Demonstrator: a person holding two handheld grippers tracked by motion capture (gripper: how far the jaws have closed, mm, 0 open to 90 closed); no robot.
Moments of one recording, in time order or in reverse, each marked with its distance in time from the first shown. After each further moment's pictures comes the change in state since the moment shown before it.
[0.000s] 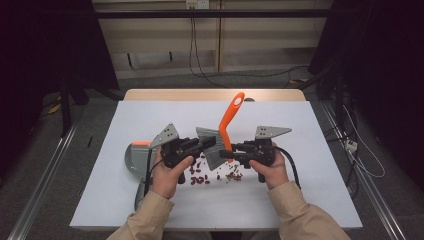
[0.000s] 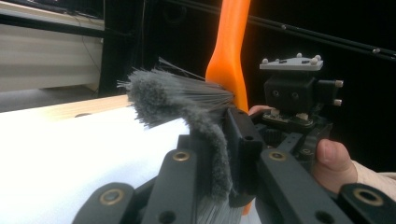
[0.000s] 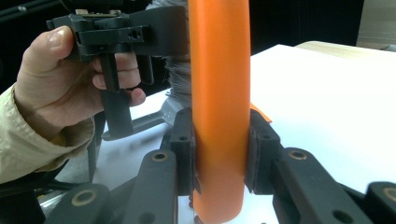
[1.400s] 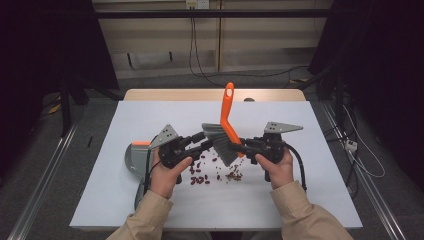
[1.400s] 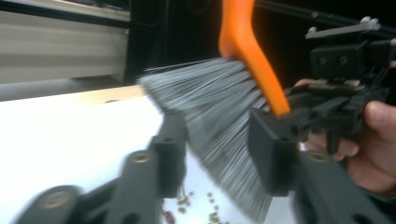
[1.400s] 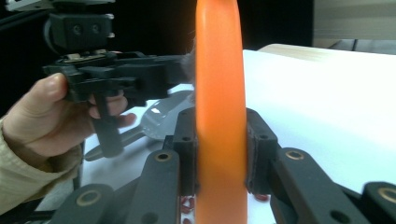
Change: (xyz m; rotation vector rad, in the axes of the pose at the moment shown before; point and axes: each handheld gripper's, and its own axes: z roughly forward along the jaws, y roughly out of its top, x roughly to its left) left arm 0.007 -0.003 -0.006 0.037 0.118 0.024; right arm 0.003 0.013 -0.022 -0.028 -0.164 0.072
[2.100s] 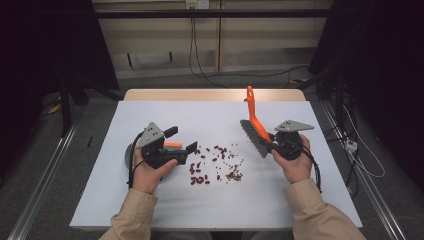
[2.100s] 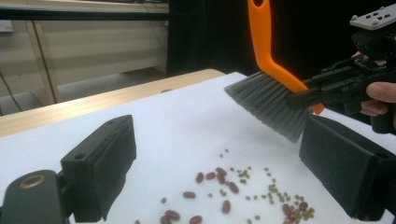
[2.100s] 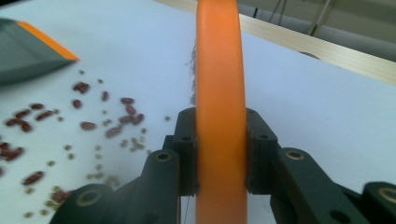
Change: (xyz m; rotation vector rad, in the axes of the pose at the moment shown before) left arm 0.021 0.006 -0.032 0.078 0.149 0.099; right arm -0.032 -0.006 -0.033 0.245 -0.556 -0.141
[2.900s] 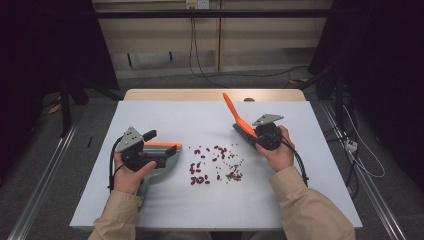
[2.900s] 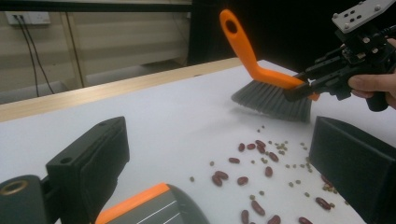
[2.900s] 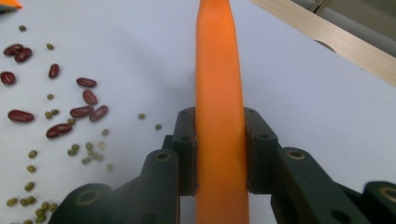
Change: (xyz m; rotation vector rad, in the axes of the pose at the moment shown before) left arm 0.036 -0.019 -0.033 0.018 0.072 -0.007; right arm 0.005 0.015 0.063 0.150 -0.021 -0.123
